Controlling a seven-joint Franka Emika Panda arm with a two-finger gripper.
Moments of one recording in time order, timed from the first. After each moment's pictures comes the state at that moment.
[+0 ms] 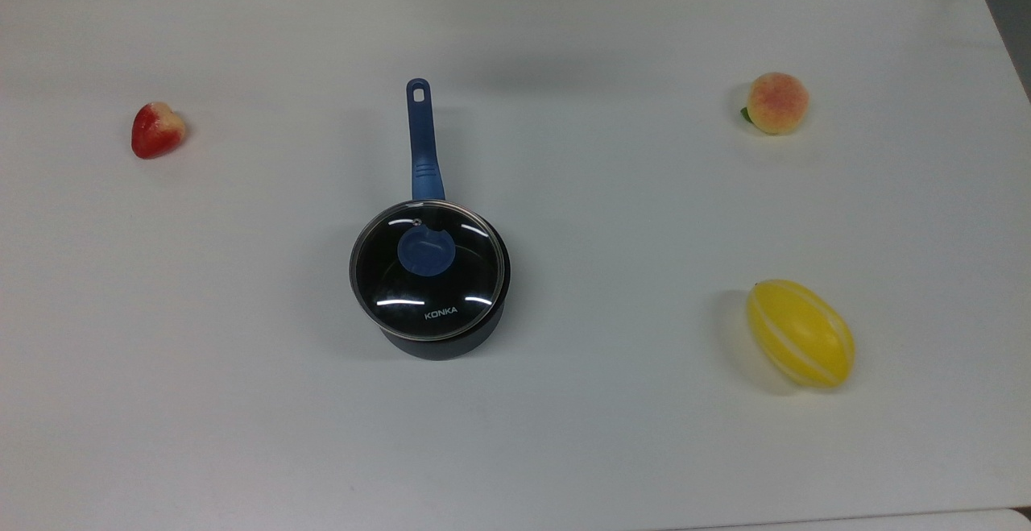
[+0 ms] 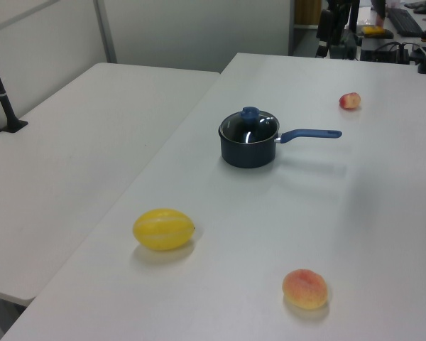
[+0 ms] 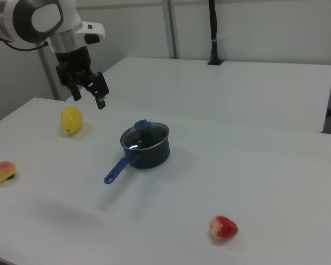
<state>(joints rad) 0.11 -0.04 -0.05 -1.66 0.04 1.73 0.11</state>
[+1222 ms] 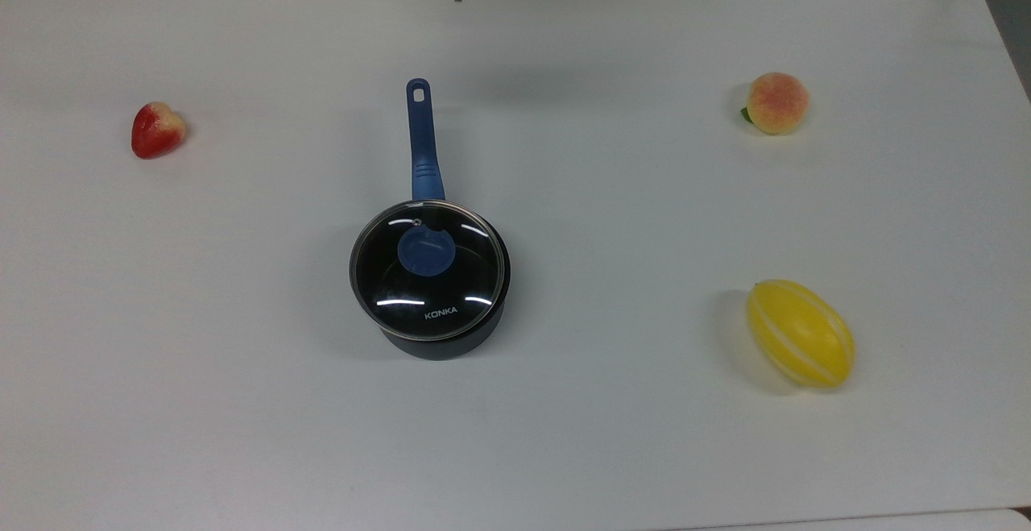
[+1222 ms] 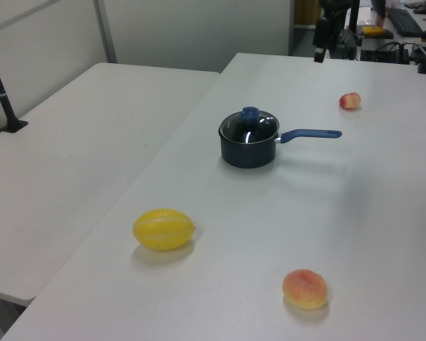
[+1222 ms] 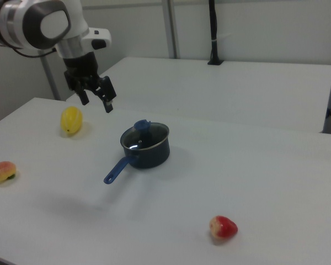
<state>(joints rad) 0.11 0.00 -0.05 -1.66 0.01 1.77 0.11</state>
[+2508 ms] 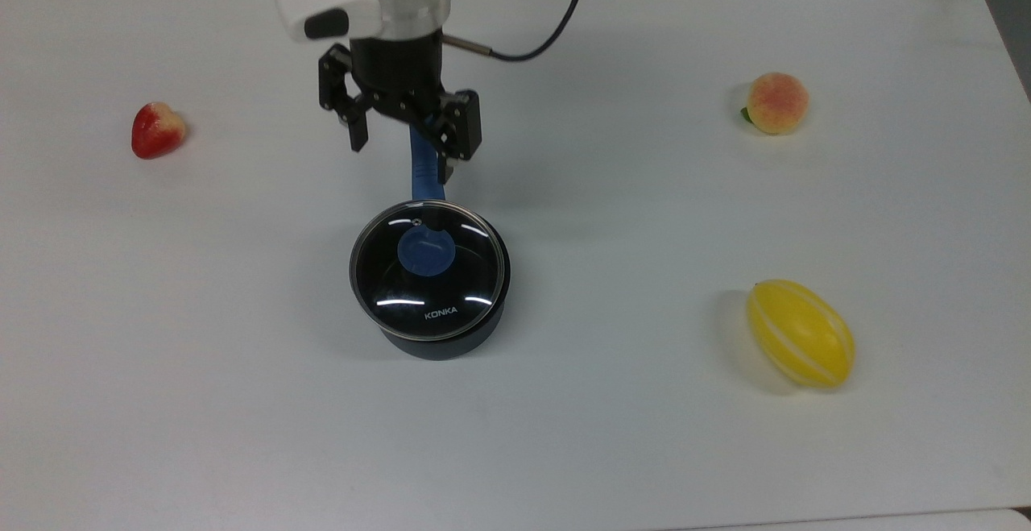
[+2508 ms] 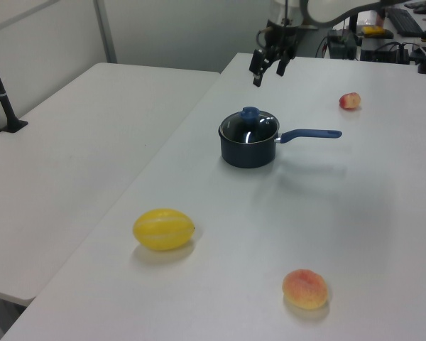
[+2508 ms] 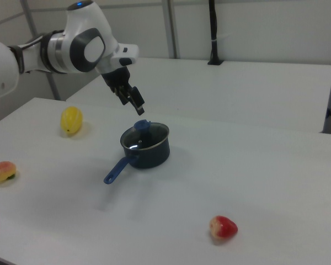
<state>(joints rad) 0.12 0.33 -0.05 -1.47 -0.08 2.06 0.45</state>
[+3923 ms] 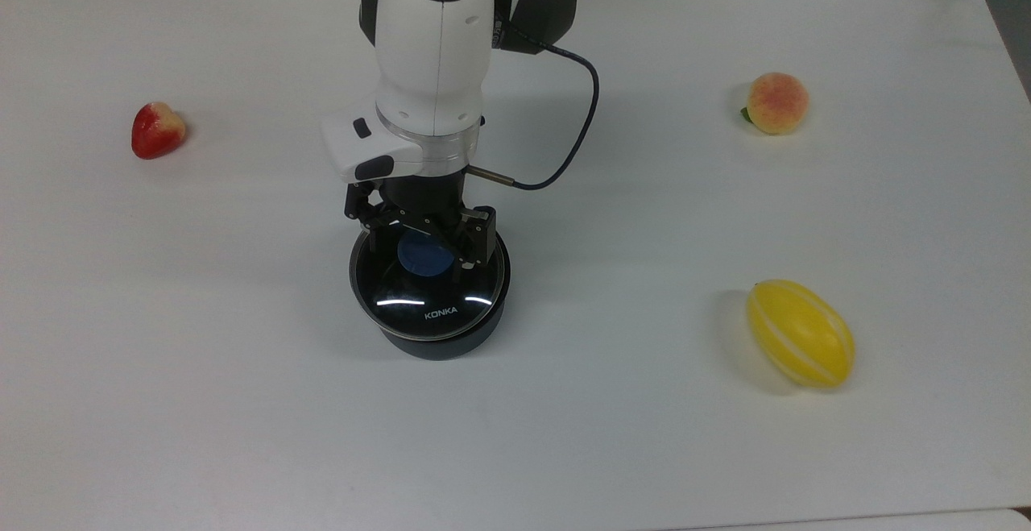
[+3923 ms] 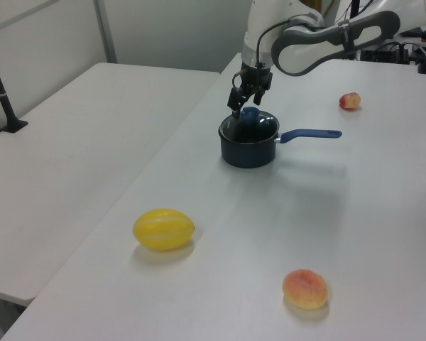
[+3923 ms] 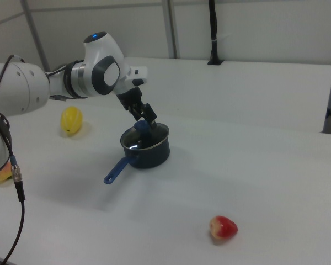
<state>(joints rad) 0.14 0.57 -0.05 -1.35 -0.16 2.18 0.46</state>
